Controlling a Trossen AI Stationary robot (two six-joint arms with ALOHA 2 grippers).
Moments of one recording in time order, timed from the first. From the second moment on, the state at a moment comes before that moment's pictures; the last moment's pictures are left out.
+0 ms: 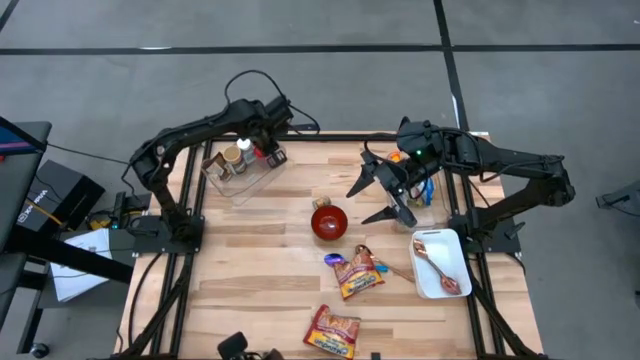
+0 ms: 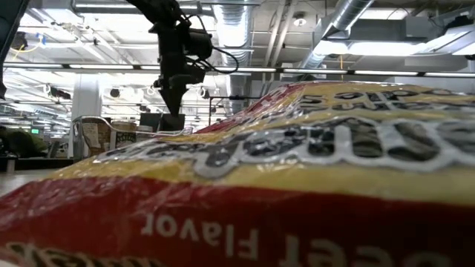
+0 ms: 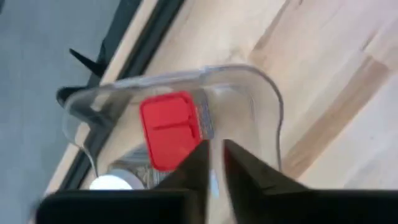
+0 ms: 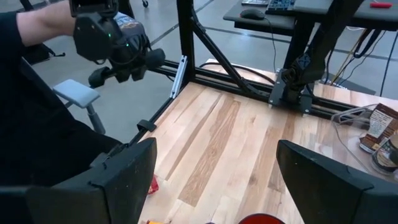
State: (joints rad) left arm 0.64 1.74 1.49 -1.08 -0.22 0.10; right arm -0.07 1.33 1.51 -0.65 -0.50 -0.22
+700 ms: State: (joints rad) left arm 0.69 1.81 1.24 -0.90 -0.26 0.10; right arm -0.08 1.33 1.51 -0.65 -0.50 -0.24
